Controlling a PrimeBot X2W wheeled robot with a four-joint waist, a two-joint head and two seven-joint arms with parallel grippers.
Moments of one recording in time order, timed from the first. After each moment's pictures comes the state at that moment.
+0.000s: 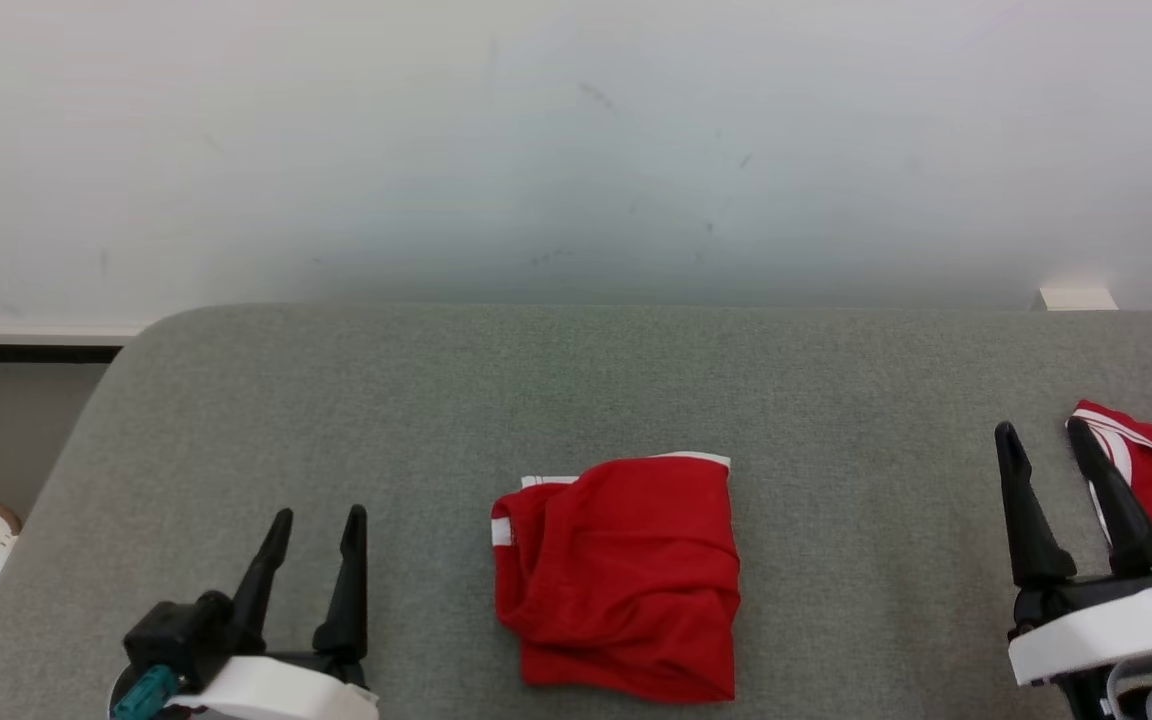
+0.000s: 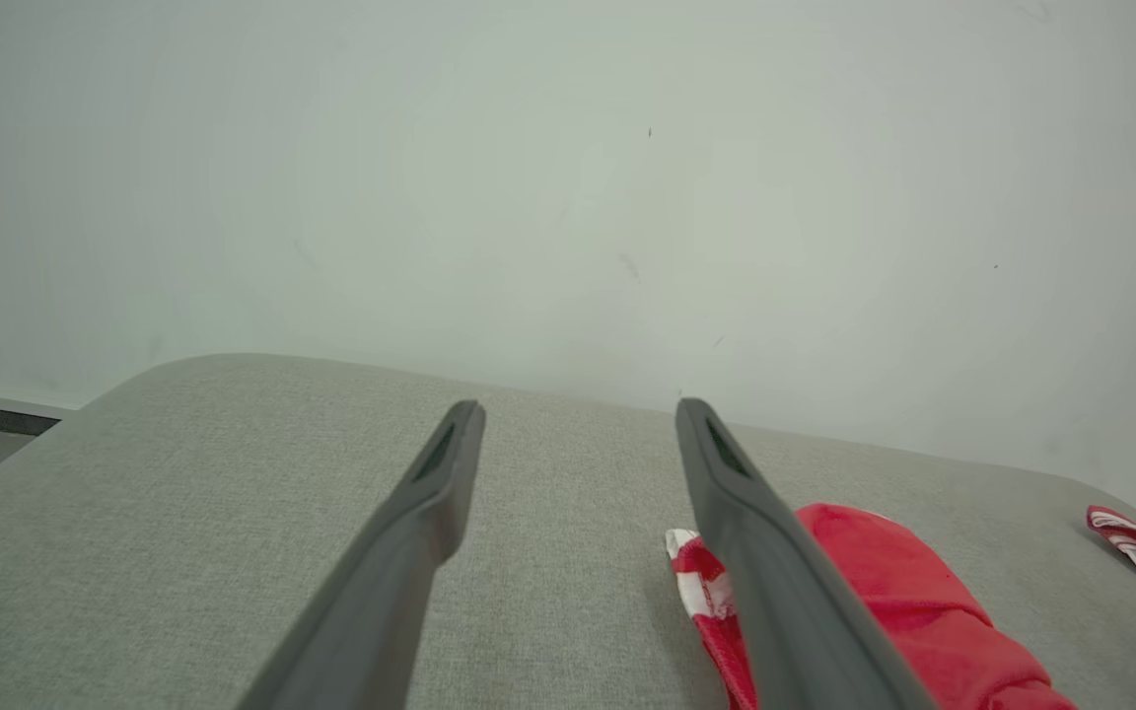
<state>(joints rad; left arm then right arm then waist) -0.12 0.07 -0.05 0.26 -0.26 -0.13 -0.26 -0.23 -0.25 0.16 0.22 0.55 0.13 -0.20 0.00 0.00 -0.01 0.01</state>
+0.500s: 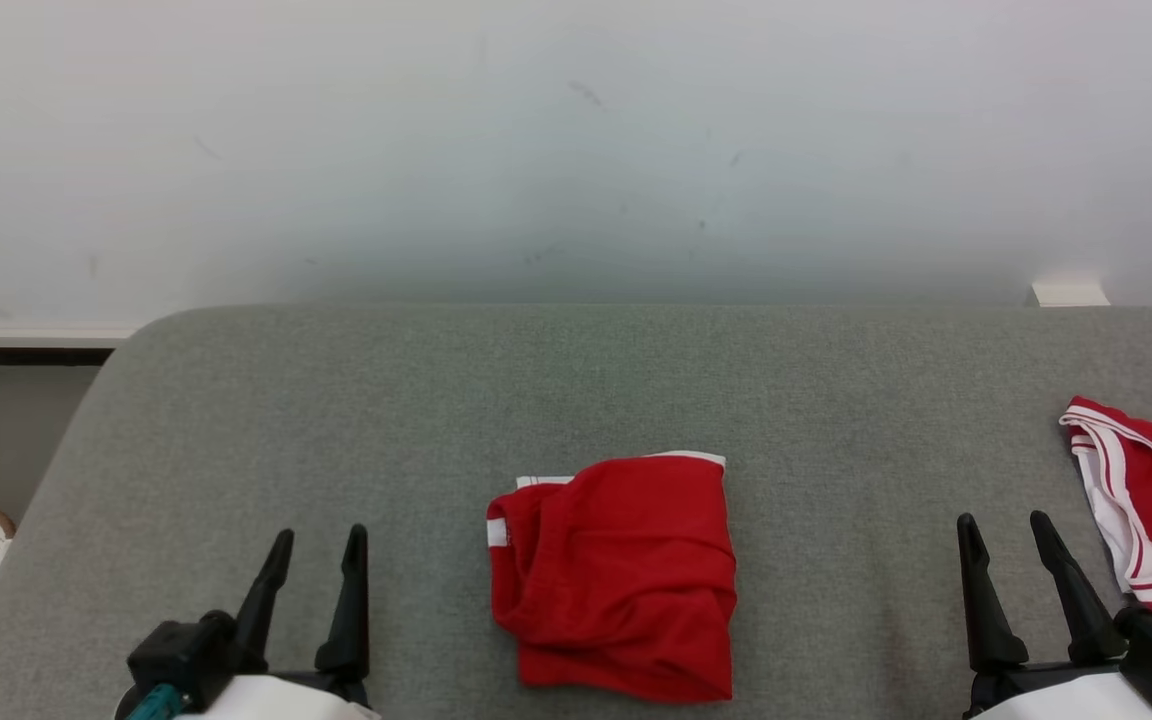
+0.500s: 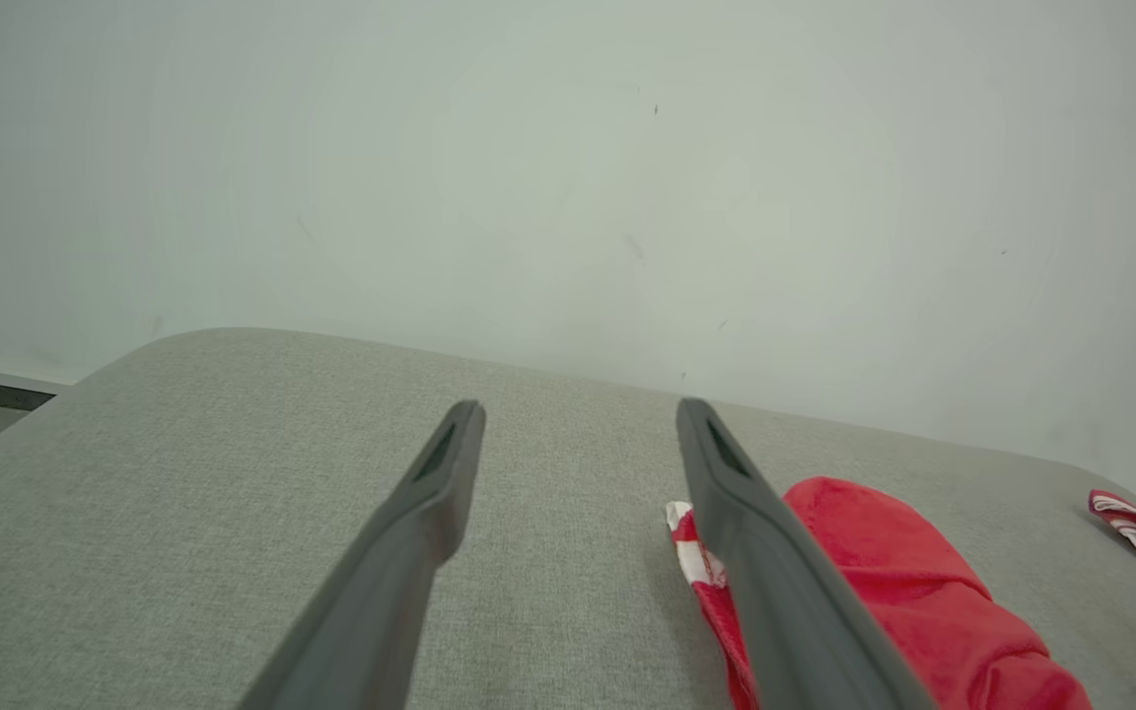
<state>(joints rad) -0.09 0.06 -0.03 0.26 -0.25 -0.13 -0.26 -0.10 -0.10 0.08 0.26 0.36 0.13 -0.26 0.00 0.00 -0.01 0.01</state>
